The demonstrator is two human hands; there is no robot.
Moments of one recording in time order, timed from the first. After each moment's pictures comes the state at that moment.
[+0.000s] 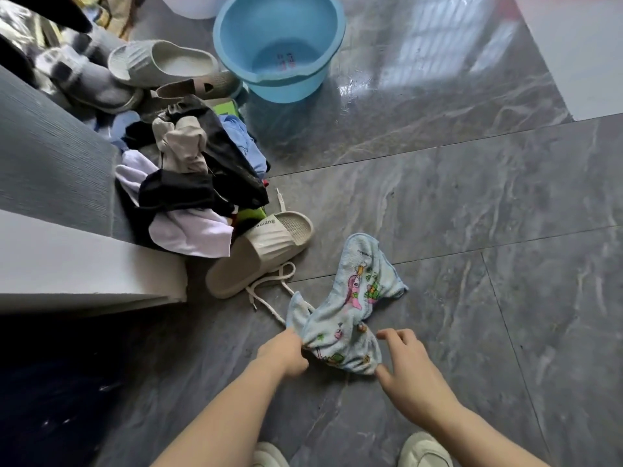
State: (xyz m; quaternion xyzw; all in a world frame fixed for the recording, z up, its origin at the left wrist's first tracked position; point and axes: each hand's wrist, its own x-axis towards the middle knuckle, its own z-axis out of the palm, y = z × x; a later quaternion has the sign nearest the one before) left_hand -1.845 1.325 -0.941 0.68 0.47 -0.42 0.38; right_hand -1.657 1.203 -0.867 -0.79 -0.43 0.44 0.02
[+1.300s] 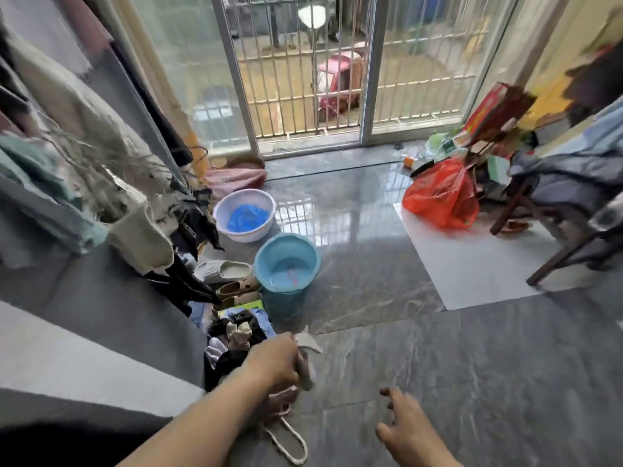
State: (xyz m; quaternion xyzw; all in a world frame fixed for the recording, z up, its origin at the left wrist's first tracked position) left_hand -1.738 1.421 -0.354 0.86 0.42 -0.20 0.20; right_hand -1.559 1.233 -0.377 -0.81 -0.35 0.46 0.10
